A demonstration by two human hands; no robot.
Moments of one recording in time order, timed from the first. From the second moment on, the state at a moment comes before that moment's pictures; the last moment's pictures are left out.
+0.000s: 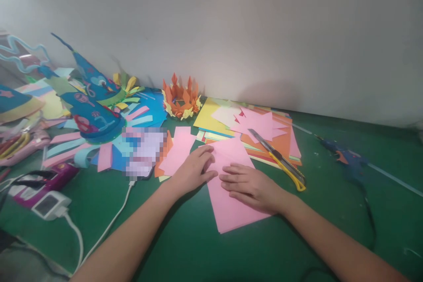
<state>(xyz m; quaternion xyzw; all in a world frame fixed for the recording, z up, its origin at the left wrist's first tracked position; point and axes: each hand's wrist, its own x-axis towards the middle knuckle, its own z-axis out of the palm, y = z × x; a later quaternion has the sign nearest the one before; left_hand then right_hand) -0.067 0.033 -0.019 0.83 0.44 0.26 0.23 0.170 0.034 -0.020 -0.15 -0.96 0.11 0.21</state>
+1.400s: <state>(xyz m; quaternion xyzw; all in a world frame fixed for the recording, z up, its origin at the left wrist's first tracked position) -0.069 0.040 -0.026 0.82 0.45 0.28 0.20 0.170 0.033 -0.019 -0.14 -0.96 0.10 0.22</state>
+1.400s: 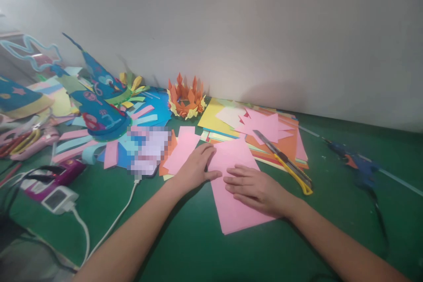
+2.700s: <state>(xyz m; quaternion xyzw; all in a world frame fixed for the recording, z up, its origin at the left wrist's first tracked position) -0.070 0.039 -0.033 0.82 0.48 0.27 0.16 0.171 0.035 -0.021 -0.12 -0.96 0.09 0.22</state>
